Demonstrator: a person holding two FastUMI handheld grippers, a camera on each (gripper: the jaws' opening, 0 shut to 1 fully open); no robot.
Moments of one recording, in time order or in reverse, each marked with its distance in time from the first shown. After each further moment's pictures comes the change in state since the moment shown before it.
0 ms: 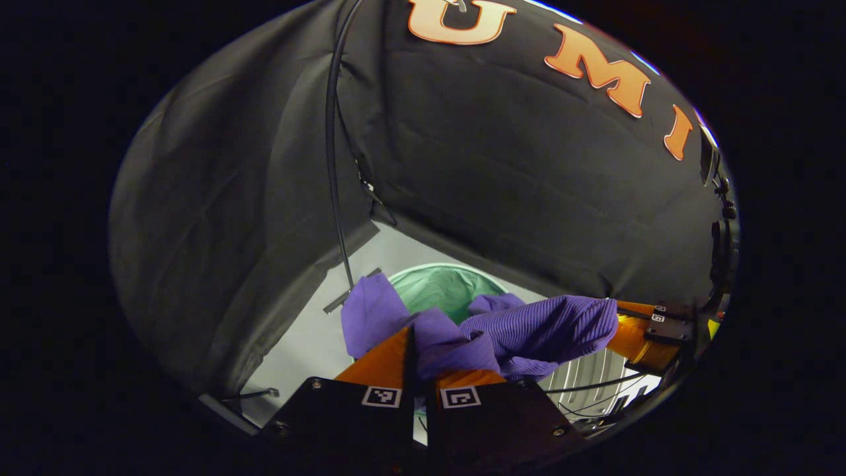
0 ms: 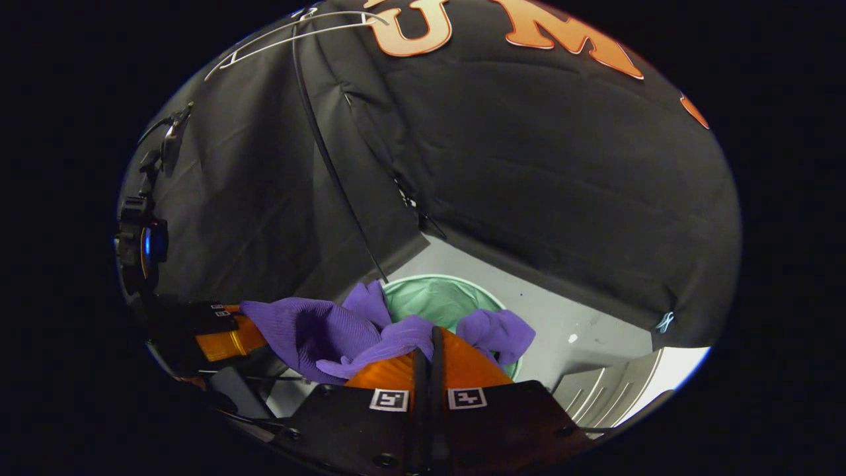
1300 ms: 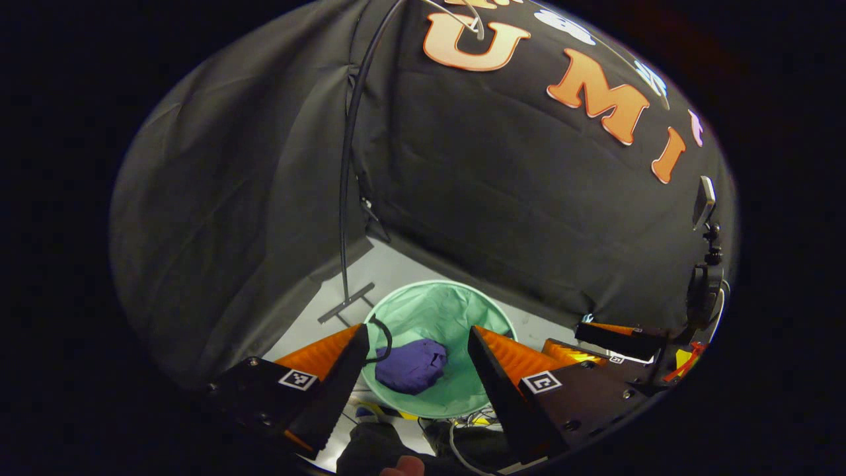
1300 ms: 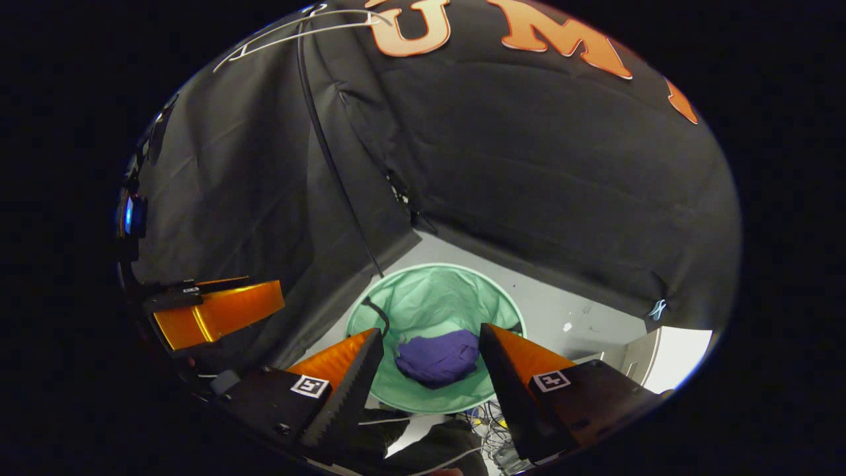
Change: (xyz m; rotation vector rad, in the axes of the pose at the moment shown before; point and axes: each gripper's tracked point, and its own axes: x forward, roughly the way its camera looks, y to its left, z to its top) left arm -0.055 0.028 0.043 -0.054 -0.151 -0.061; right arm -0.044 0.039 0.017 0.037 -0.086 -0.072
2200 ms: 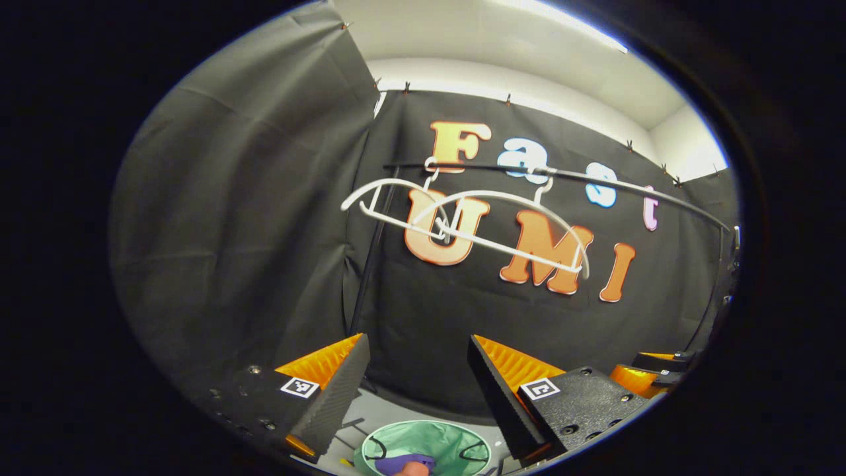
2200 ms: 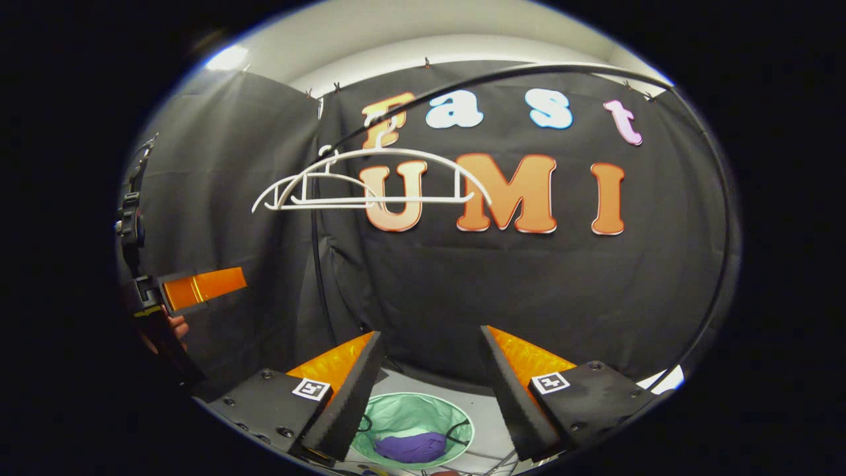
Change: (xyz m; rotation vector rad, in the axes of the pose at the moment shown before) left arm -0.188 -0.016 0.195 0.028 -0.770 -0.043; right arm -0.275 0.006 0.166 -0.059 -0.692 -0.147
